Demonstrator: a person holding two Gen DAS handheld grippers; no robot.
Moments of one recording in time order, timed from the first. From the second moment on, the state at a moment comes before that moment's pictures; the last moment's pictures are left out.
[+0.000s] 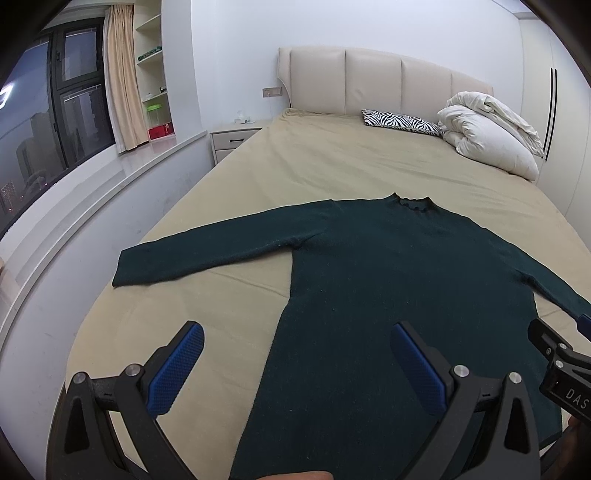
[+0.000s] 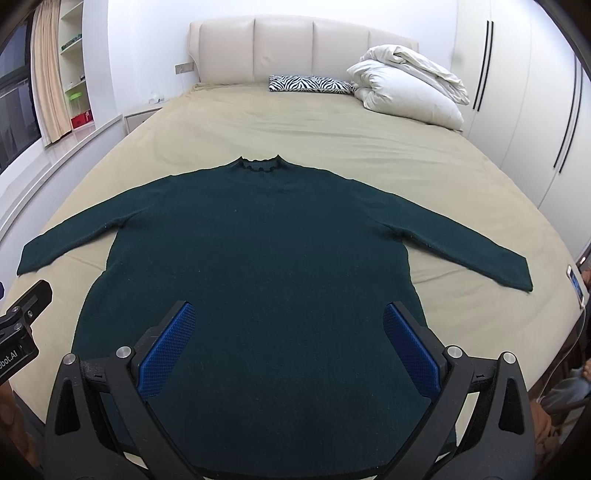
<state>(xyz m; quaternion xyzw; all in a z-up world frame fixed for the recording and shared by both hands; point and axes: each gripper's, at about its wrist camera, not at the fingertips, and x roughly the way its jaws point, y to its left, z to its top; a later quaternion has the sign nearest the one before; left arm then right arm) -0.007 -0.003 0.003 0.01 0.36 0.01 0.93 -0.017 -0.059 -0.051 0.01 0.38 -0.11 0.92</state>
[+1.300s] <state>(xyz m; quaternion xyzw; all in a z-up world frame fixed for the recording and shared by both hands) 0.075 -0.075 -0.049 -0.08 0.44 -0.15 0.88 -0.089 -0.535 -0.199 0.56 0.21 -0.23 0.77</state>
